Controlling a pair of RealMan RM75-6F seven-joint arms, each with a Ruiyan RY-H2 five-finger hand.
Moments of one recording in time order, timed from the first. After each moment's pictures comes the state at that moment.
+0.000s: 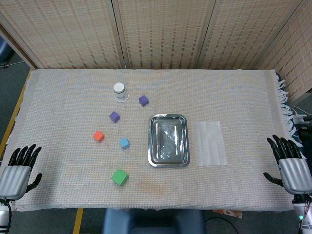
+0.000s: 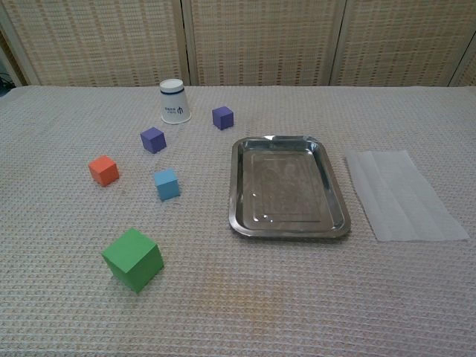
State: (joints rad) left arm -0.12 -1.13 -0.02 -1.62 1.48 1.44 0.26; right arm 0.07 -1.08 0.05 -1.62 -1.51 1.47 -0.12
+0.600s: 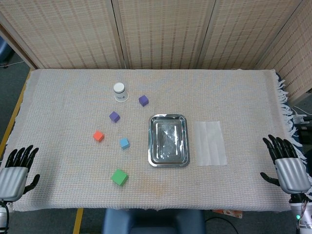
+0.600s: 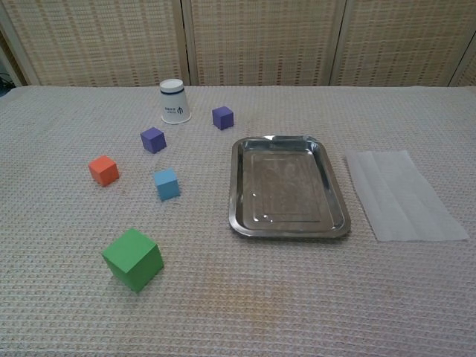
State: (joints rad) left arm -0.10 -1.13 -0.02 -1.63 1.48 1.45 0.26; right arm 0.08 -1.09 0.04 -1.63 -1.53 1.47 -0.12
